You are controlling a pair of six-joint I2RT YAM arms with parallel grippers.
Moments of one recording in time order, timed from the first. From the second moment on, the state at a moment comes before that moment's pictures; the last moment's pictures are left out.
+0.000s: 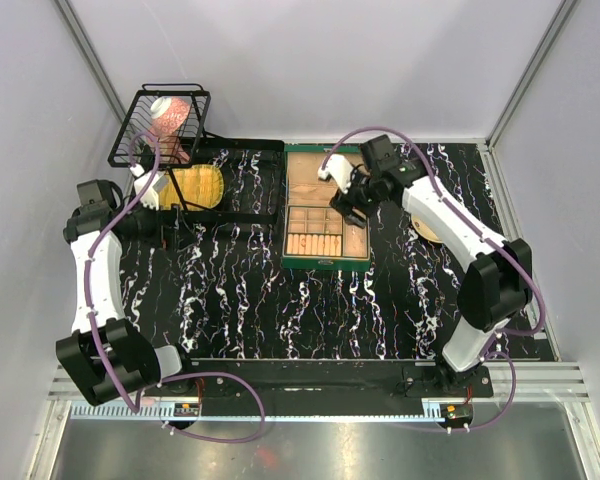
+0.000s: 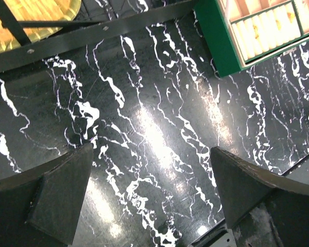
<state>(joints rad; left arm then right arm) 0.38 1.25 1.14 -0.93 0.78 0.49 0.48 1.72 1.55 -0.81 -0.26 -0.68</state>
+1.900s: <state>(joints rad) 0.31 1.23 1.12 -0.87 0.78 0.47 0.17 1.85 1.65 -0.58 -0.73 -0.47</state>
